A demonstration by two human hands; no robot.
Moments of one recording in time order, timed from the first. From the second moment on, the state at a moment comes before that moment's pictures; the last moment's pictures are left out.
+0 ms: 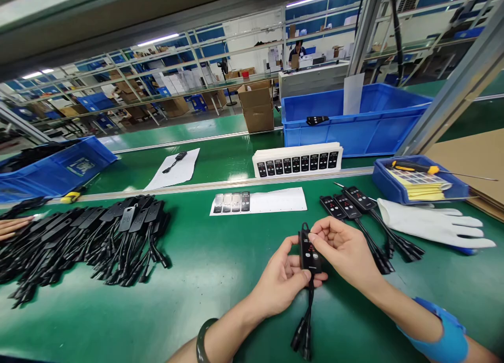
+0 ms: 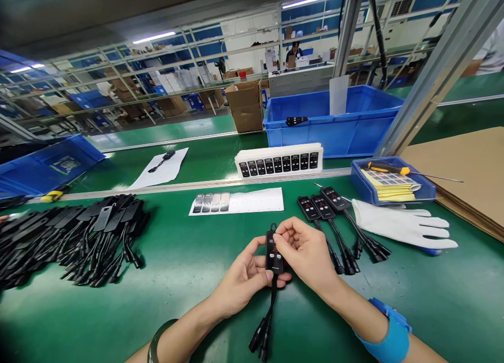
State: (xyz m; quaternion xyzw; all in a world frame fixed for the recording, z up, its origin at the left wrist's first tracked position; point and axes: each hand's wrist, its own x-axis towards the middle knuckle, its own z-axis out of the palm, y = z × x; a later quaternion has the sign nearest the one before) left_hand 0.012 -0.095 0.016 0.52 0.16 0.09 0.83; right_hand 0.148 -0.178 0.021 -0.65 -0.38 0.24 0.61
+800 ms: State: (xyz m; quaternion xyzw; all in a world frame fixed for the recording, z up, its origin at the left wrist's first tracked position) left_hand 0.018 -0.078 0.011 0.47 0.19 0.14 0.85; right_hand 0.145 -0.172 0.003 -0.66 -0.49 0.30 0.48
